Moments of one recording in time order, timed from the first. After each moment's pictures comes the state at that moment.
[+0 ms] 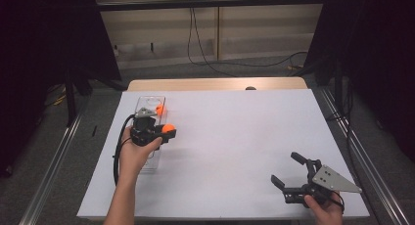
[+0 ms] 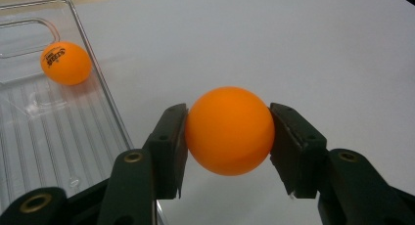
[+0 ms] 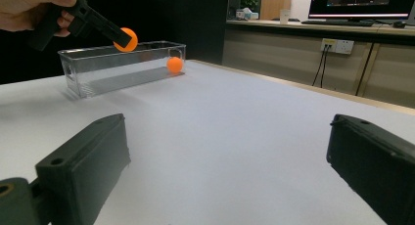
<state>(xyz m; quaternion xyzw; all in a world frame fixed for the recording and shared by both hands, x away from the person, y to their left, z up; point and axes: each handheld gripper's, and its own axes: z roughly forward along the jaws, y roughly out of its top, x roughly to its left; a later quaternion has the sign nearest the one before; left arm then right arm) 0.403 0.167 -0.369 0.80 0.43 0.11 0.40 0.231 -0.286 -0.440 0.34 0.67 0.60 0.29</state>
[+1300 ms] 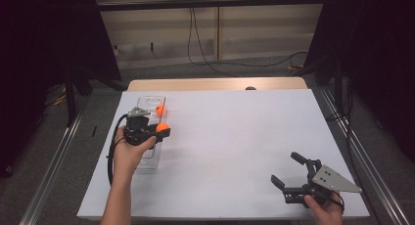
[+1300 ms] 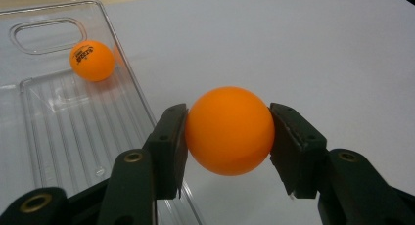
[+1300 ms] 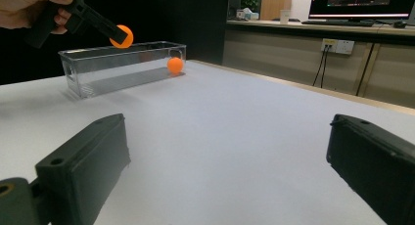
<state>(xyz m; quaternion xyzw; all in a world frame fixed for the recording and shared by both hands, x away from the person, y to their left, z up) 0.403 0.182 -0.365 0.79 0.44 0.12 0.40 0.231 -0.286 -0.440 0.34 0.67 0.60 0.29</state>
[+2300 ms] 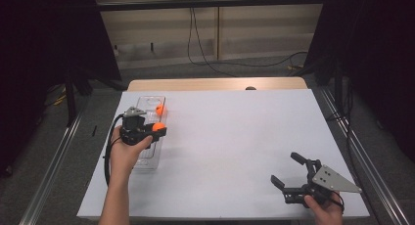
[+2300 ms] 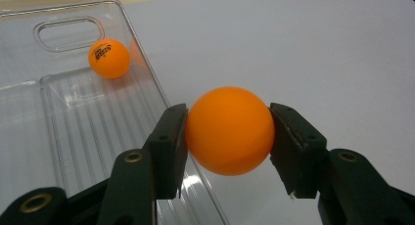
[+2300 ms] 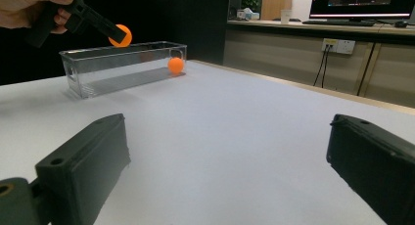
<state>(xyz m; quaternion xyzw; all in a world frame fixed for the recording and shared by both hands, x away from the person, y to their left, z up) 0.404 0.191 -0.365 0.79 0.45 0.13 0.40 0.231 -0.286 -0.440 0.34 0.67 0.60 0.29</state>
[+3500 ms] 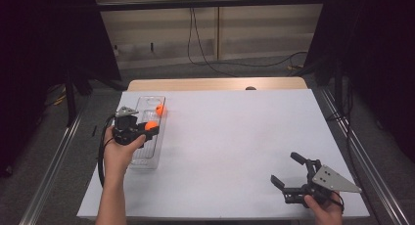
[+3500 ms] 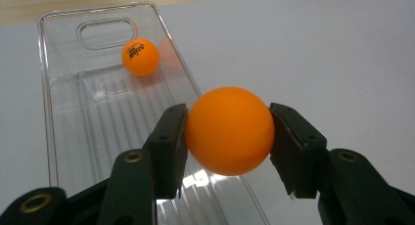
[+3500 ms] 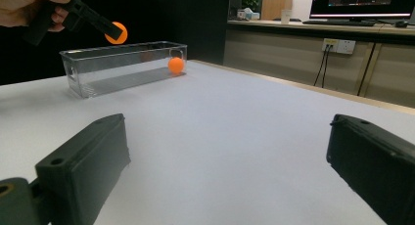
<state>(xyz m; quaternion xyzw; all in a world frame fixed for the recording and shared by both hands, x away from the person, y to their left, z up) 0.404 0.208 -0.363 0.77 0.47 0.15 0.40 0.231 -0.286 -0.440 0.34 0.67 0.60 0.29</state>
